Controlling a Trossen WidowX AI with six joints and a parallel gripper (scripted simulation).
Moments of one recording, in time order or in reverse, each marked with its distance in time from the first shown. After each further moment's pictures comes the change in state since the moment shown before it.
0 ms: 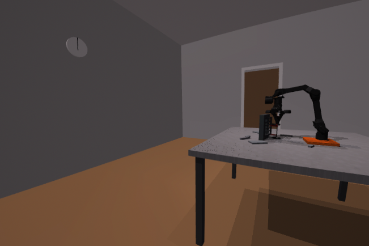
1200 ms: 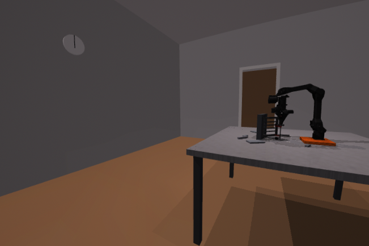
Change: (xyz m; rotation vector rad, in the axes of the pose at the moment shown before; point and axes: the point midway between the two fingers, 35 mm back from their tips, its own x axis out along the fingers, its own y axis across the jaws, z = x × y) arm 0.001 0.062 0.035 0.562 -0.005 0.008
